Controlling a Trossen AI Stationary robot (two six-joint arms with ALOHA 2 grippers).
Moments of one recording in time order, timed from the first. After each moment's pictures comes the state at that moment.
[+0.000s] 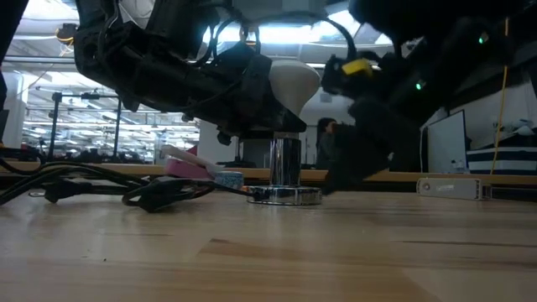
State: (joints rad) left arm -0.14 1.90 0.70 0.91 -0.43 -0.25; right arm 0.35 1.85 0.92 -0.04 0.48 0.49
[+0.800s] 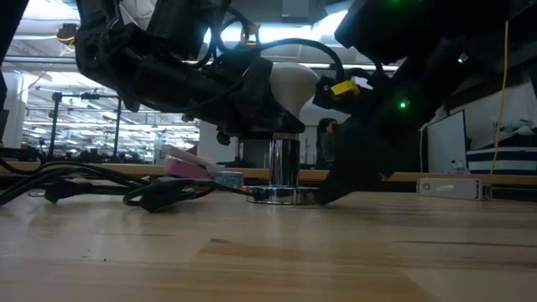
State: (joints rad) left arm -0.14 1.90 0.70 0.91 -0.44 -0.25; right arm 0.30 1.88 0.92 -0.03 0.50 0.46
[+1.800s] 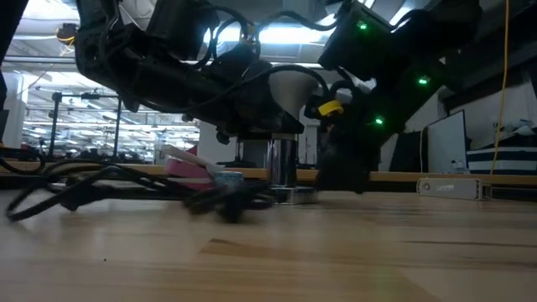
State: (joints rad) left arm -0.14 1.90 0.70 0.91 -0.43 -0.23; right arm 0.19 1.89 0.92 -0.04 0.70 0.21
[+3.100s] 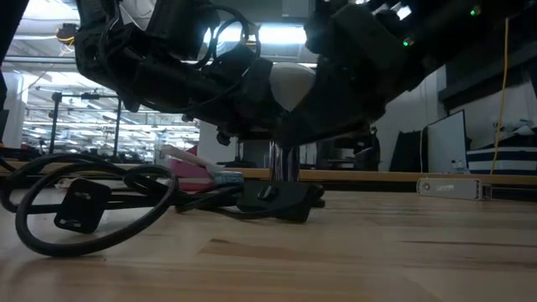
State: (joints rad) left arm -0.14 1.90 0.70 0.91 -0.44 -0.25; right arm 0.36 1.85 0.92 0.30 0.36 0.39
